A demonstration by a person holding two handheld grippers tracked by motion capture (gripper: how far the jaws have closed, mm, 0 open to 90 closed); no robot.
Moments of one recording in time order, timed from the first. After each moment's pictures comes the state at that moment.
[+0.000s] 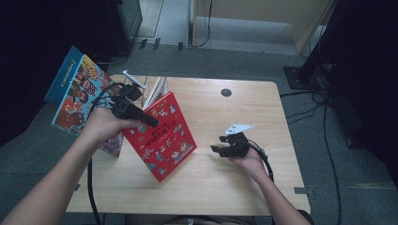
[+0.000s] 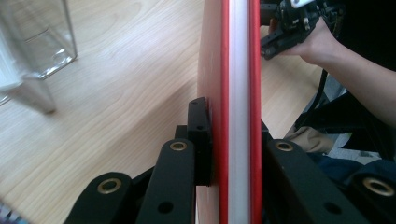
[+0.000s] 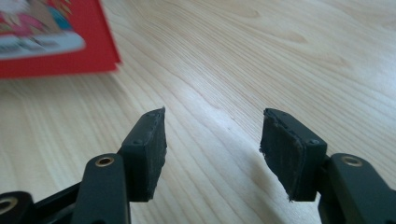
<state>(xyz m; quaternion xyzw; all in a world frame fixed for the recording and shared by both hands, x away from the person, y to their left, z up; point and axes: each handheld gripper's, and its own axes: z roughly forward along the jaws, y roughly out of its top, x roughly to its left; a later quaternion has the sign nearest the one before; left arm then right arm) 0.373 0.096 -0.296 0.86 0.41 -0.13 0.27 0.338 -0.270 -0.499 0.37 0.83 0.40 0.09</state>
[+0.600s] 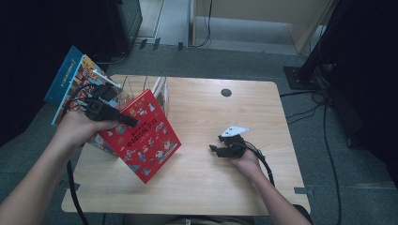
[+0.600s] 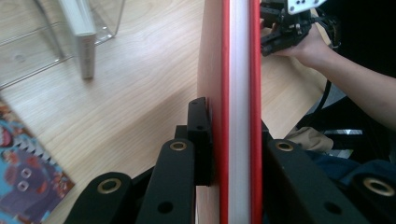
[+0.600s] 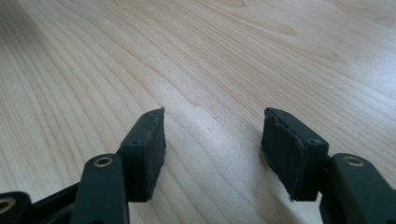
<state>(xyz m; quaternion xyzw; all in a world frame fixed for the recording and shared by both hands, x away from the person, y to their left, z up) 0.356 0.148 -0.281 0.84 0.45 -0.11 0.28 0.342 -0.263 -0.520 0.36 0.84 0.39 0.13</state>
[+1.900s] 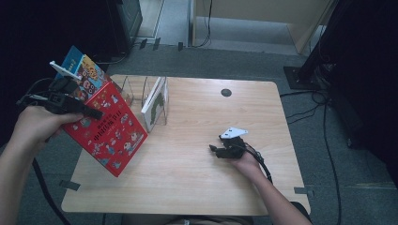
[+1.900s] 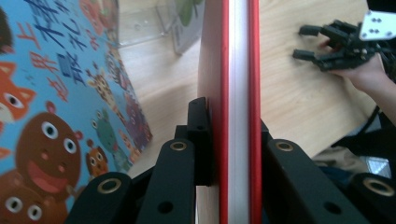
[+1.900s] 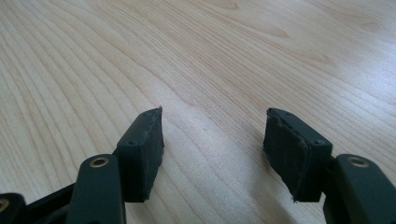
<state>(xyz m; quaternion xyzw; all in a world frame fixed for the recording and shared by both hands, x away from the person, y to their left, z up) 0.368 0.226 -0.269 0.79 0.55 -0.06 0.25 0.338 -0.260 -0.522 0.37 0.83 0.39 0.16</state>
